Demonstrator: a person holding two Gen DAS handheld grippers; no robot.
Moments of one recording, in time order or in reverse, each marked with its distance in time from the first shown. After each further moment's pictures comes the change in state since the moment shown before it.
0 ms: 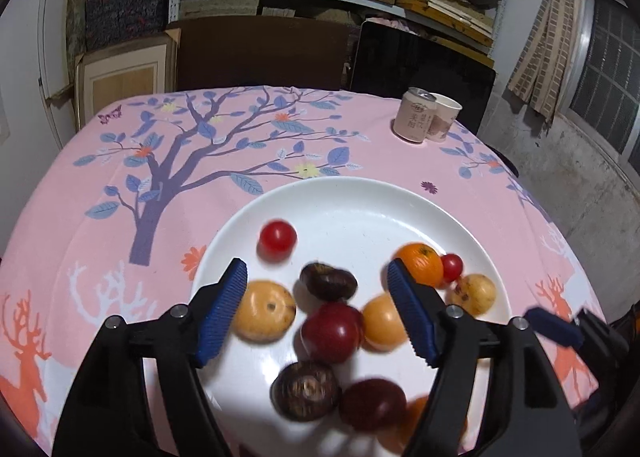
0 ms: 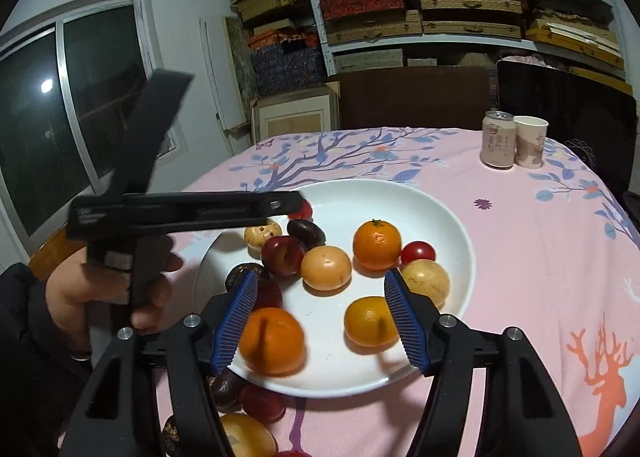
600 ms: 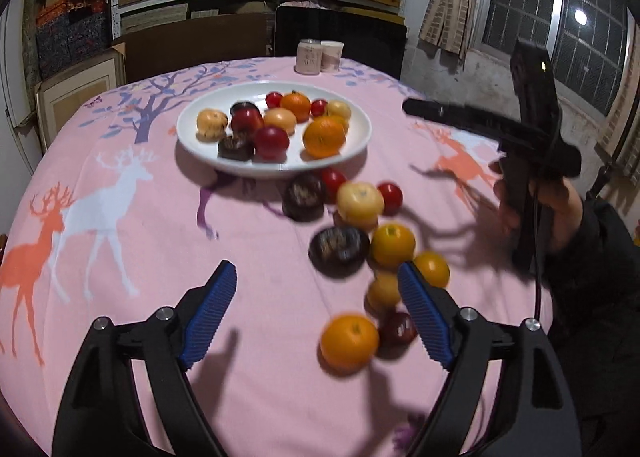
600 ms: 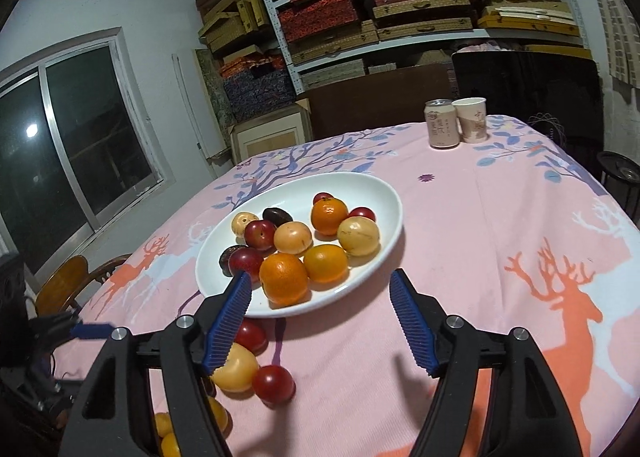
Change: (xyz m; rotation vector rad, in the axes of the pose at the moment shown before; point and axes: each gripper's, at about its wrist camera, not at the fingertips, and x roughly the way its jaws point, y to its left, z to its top) left arm -0.162 -0.027 -0.189 0.218 0.052 -0.156; right arm -0.064 -0.030 -0.040 0.136 -0.063 -0.036
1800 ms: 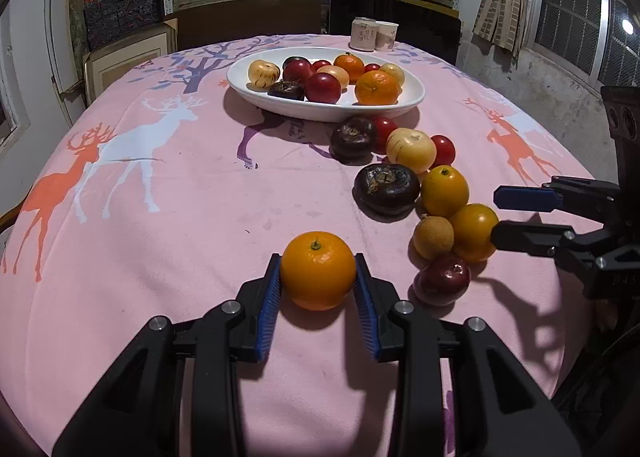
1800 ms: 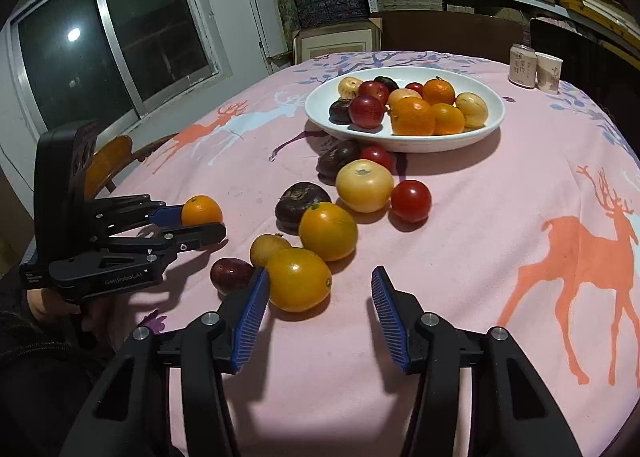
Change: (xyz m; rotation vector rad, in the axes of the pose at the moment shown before) left arm 0.016 0.004 -0.035 -0.107 0.033 0.171; right arm -0.023 0.087 -0.082 -0.219 0.337 0.134
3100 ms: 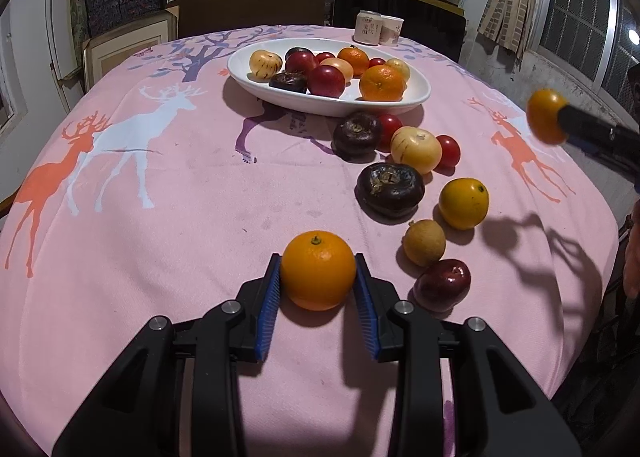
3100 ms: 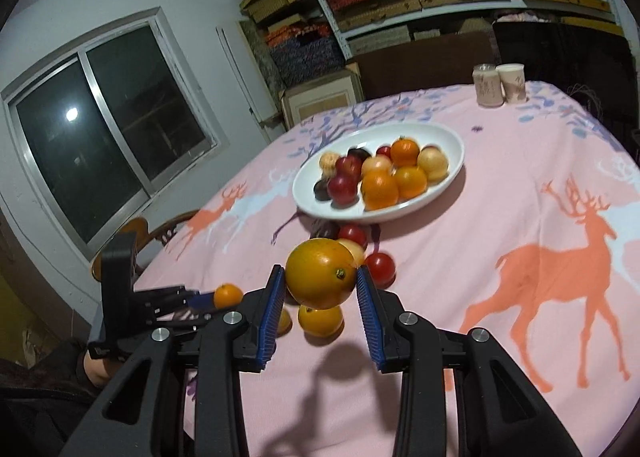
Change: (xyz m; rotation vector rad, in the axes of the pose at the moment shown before) left arm 0.008 0.003 0.006 -0.034 0.034 -0.023; right arm -0.065 -0.046 0.027 0.193 -0.232 0.060
